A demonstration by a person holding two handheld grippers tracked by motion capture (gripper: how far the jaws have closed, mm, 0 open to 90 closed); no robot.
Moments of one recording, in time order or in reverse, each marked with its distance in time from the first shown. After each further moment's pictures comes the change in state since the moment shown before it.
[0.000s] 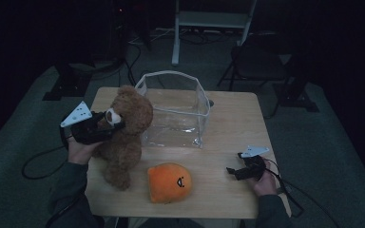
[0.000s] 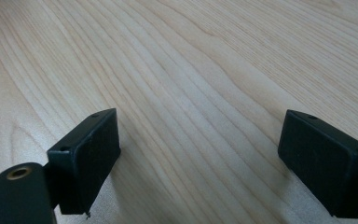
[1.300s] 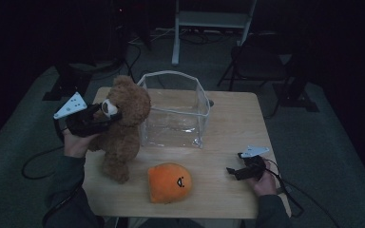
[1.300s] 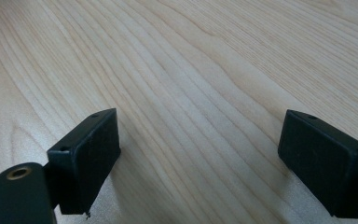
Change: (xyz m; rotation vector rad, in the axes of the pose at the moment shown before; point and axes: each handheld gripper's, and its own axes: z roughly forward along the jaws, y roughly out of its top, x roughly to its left) left arm 0.005 0.025 -0.006 -0.030 0.018 0.011; right arm 0.000 0.000 0.000 0.001 -0.002 0.001
